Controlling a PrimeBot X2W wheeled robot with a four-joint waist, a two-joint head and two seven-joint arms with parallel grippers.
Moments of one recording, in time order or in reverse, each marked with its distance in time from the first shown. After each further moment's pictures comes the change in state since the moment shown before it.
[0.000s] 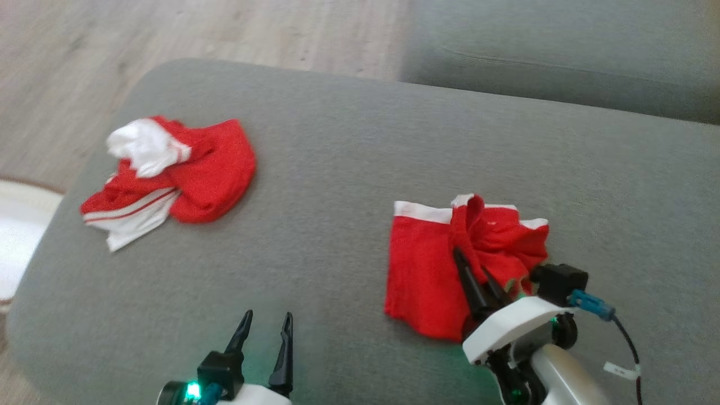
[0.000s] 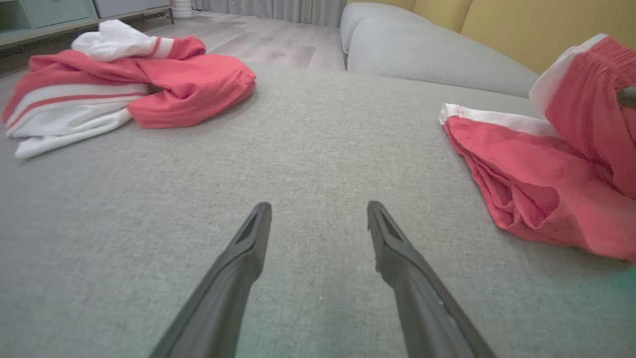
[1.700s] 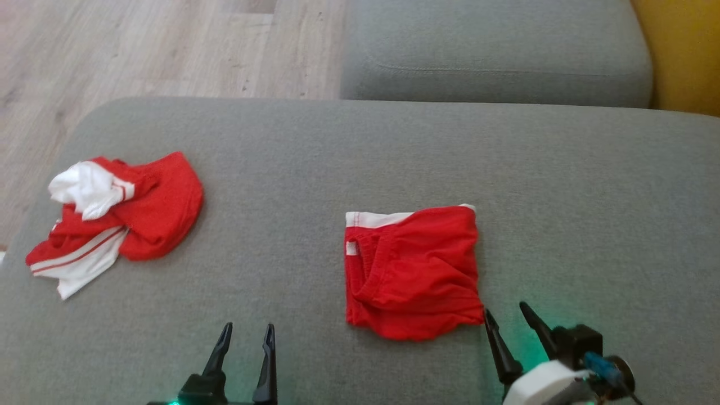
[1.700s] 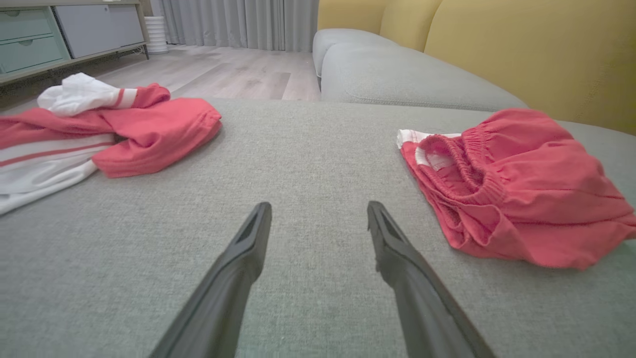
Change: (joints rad) left arm 0.118 0.001 0.089 -0.145 0.072 0.010 0.000; right arm 0.173 0.003 -0.219 0.072 -0.517 0.000 -0.101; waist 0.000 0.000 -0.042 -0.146
